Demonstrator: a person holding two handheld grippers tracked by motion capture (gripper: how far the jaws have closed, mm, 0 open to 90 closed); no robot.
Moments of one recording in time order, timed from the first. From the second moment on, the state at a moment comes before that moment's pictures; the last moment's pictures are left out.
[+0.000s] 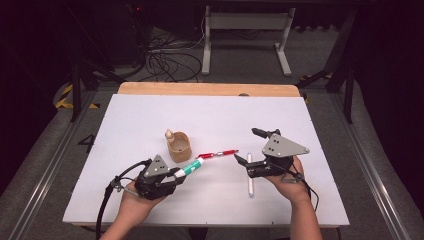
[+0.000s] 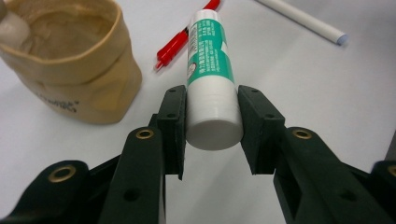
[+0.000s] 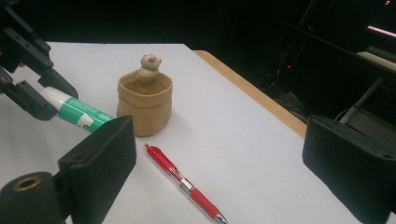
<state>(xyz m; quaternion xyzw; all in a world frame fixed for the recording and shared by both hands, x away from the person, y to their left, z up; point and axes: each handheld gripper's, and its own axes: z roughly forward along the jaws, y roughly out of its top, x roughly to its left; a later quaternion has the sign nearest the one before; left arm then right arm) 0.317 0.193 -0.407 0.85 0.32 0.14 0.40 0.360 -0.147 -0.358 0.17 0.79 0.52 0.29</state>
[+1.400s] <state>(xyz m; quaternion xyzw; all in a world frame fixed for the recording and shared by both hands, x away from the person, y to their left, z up) 0.343 0.152 -0.371 0.85 0.28 0.12 0.43 0.348 -0.105 -0.383 0.00 0.83 0.40 0.37</state>
